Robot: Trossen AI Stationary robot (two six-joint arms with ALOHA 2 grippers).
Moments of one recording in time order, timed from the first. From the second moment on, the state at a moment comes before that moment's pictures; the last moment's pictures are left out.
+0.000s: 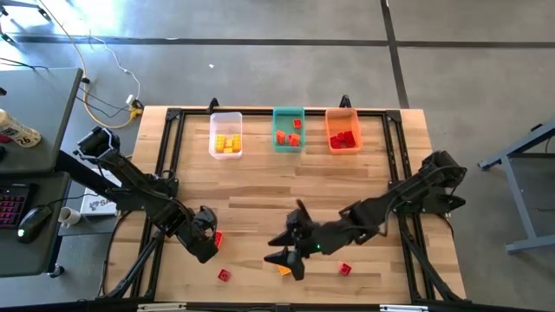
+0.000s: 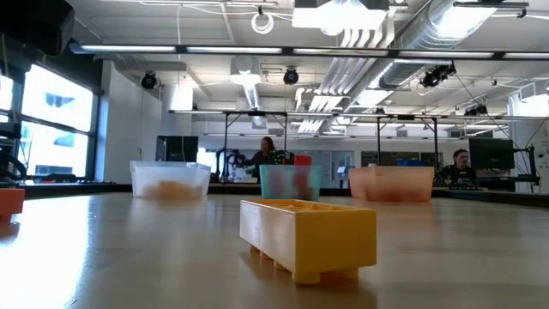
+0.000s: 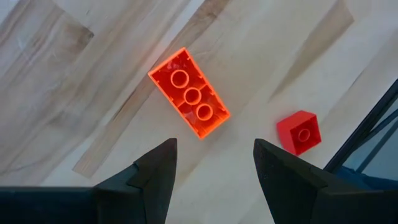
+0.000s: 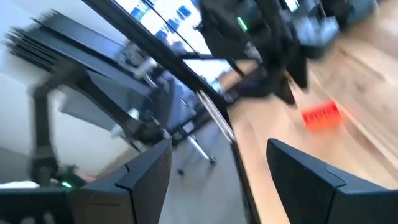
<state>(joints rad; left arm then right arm) -0.61 1.32 0.81 -0.74 -0.05 -1.42 0.54 1.73 1.54 -0.14 0.30 0.92</state>
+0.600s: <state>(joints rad) -0.60 1.32 0.81 -0.74 -0.09 -1.43 0.54 1.91 1.54 -0.46 0.11 1.32</state>
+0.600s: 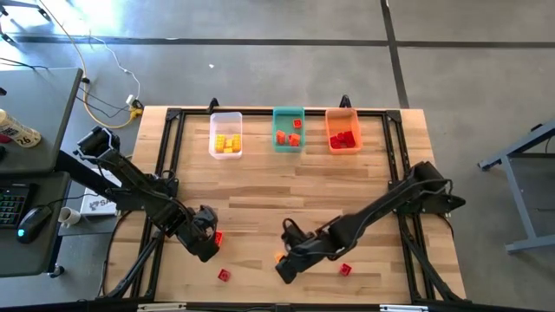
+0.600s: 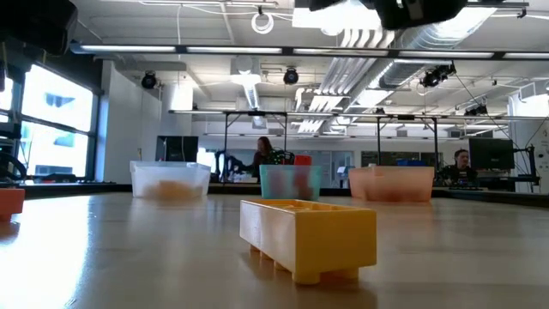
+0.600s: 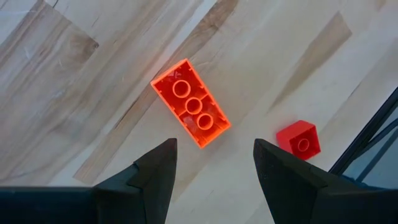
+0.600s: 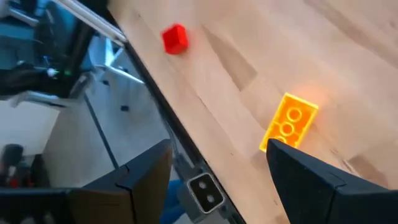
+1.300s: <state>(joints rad) -0.60 1.32 0.81 -0.74 -0.09 -1.44 0.54 2.06 1.54 -0.45 0.06 1.48</state>
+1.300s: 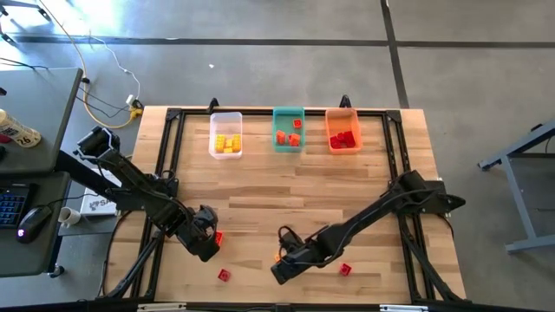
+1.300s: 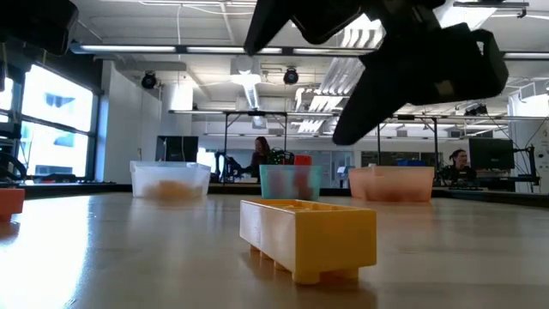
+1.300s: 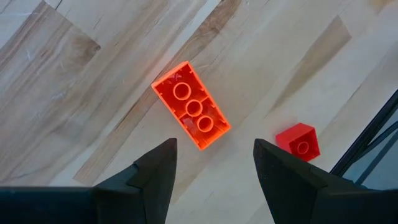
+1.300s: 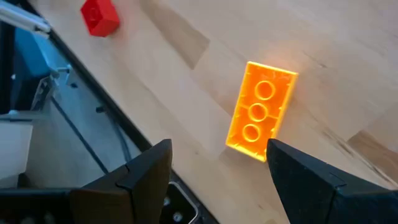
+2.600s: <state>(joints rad) -0.60 1.32 0.81 -0.74 -0.15 -1.45 0.47 2.11 1.54 -0.49 0.05 1.51</state>
